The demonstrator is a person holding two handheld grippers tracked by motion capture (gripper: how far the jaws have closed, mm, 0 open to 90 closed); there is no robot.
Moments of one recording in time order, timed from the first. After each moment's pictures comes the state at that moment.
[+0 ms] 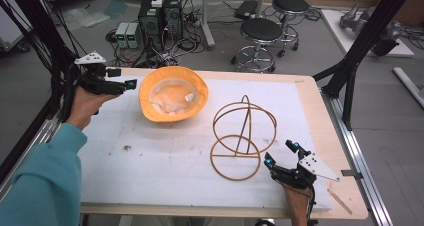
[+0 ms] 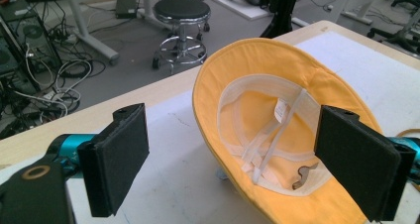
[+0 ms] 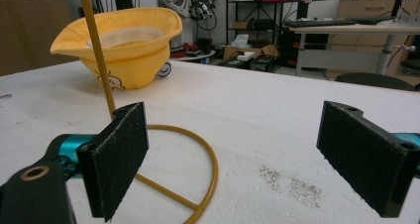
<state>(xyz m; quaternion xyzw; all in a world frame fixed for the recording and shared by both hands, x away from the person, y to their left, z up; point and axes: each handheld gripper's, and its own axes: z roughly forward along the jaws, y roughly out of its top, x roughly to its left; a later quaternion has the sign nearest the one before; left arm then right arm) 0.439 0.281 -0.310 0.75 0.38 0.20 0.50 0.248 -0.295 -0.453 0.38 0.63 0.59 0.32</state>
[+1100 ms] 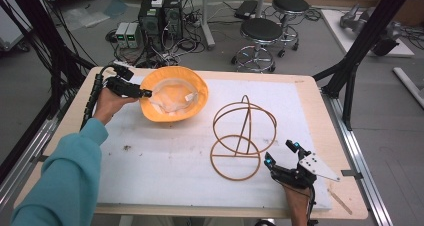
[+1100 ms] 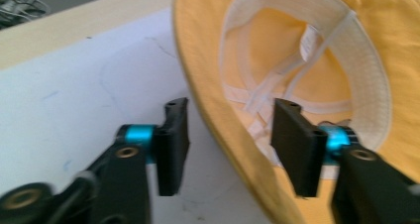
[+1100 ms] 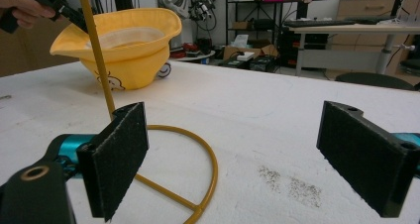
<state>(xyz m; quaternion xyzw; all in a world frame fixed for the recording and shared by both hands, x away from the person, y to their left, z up) 0.482 0.243 -0.355 0.81 0.43 0.11 0.38 0.247 -0.295 -0.453 0.38 0.63 0.59 0.32</state>
